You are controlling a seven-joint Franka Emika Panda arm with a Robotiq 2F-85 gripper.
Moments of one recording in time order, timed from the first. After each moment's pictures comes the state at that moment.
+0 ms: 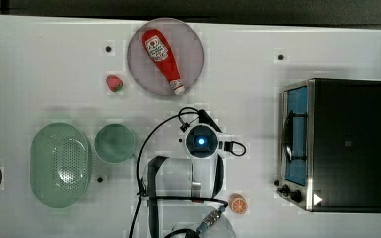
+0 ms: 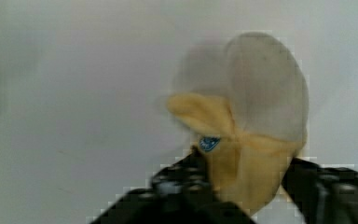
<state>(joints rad) -0.01 0.39 -0.01 -2.46 0.01 1.23 0.08</state>
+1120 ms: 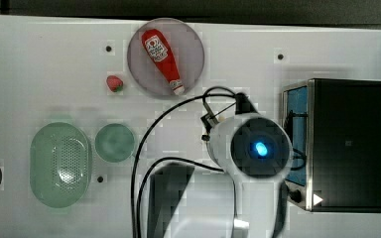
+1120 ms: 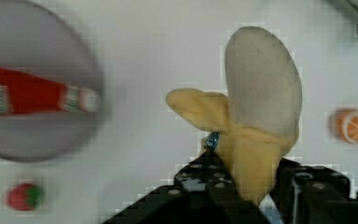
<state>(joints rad) -0.03 -0.22 -0.08 -2.27 0.01 0.49 0.08</state>
